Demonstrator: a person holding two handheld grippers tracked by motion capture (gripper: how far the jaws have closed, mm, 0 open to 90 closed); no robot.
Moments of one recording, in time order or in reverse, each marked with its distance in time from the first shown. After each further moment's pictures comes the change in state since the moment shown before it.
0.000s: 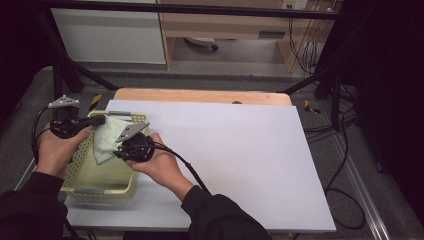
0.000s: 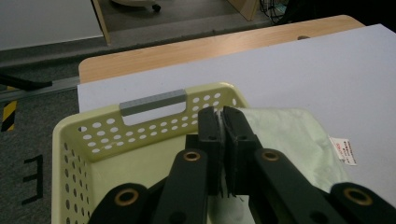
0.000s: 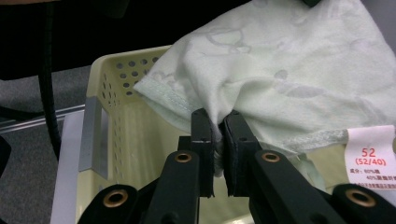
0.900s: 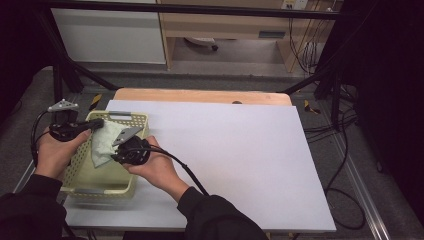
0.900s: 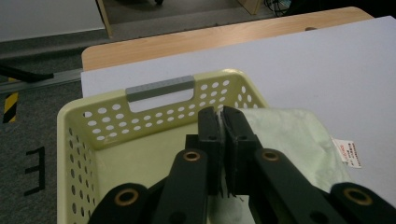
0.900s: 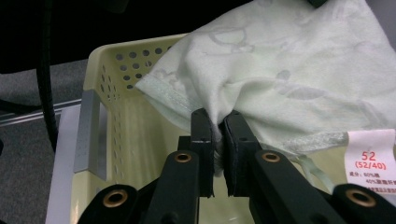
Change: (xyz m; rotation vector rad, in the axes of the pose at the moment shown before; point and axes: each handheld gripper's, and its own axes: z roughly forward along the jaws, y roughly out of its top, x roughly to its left) left arm 0.008 -0.013 0.004 0.023 0.007 -0.009; right arm 0.005 -0.004 0.014 0.026 0.007 -0.009
